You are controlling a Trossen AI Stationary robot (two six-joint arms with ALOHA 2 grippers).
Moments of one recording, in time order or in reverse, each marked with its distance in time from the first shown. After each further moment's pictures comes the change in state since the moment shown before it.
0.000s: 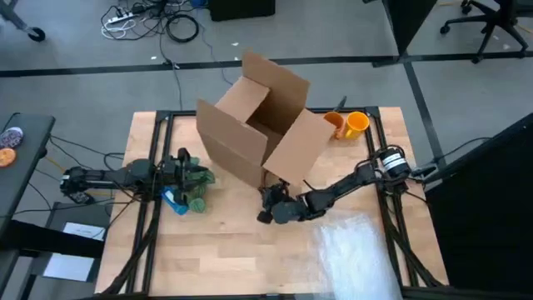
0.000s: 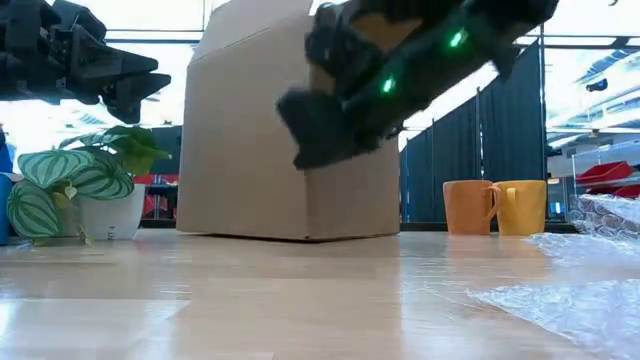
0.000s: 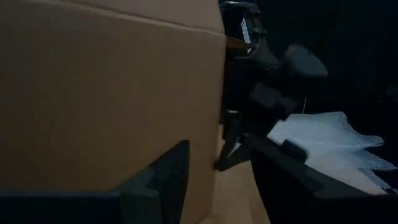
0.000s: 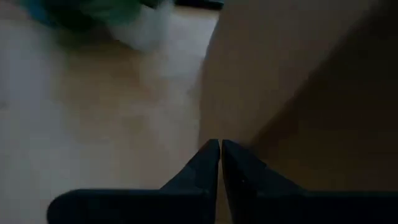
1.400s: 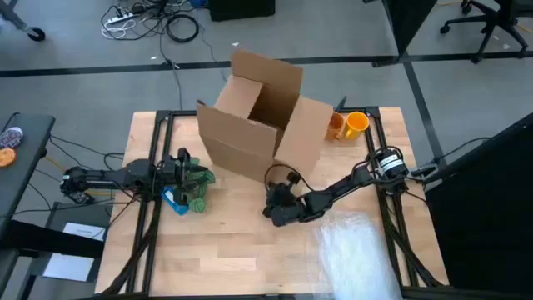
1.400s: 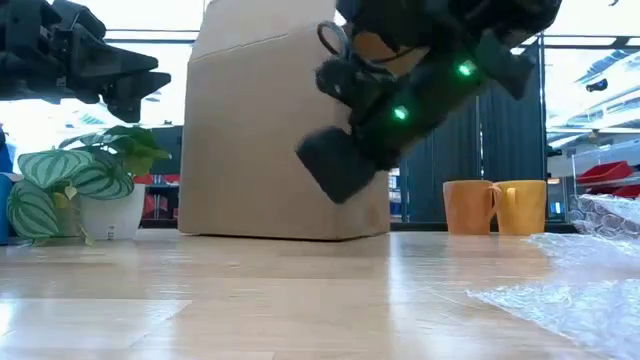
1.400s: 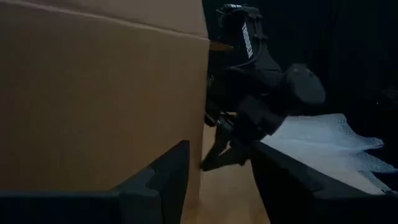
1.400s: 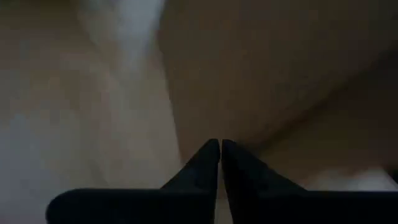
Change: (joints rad) left arm 0.000 0.000 0.000 0.008 0.000 0.000; right arm 0.019 0.010 0.000 -0.315 0.150 0.176
